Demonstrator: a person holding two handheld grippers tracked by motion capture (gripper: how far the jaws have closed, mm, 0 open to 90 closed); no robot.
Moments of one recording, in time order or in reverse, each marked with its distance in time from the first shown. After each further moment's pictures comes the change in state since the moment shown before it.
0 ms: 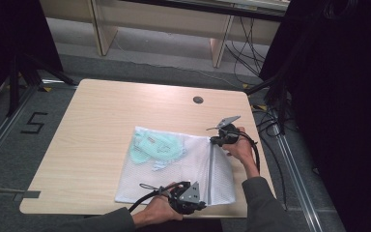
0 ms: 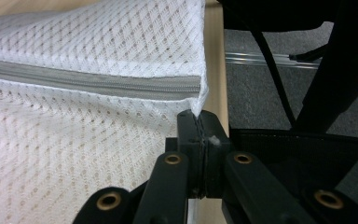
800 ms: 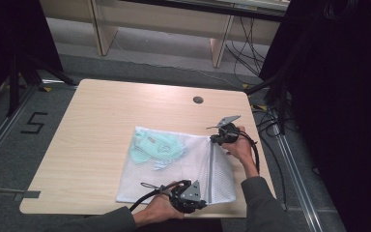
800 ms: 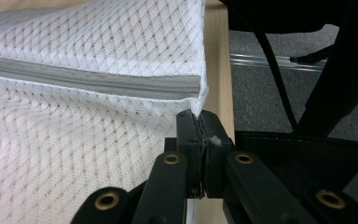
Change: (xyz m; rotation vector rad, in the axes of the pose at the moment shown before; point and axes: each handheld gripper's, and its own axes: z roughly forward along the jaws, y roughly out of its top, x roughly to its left) left arm 0.005 0.001 0.003 -0.008 0.009 -0.004; right arm -0.001 0.002 0.000 -0.018 -0.028 0.009
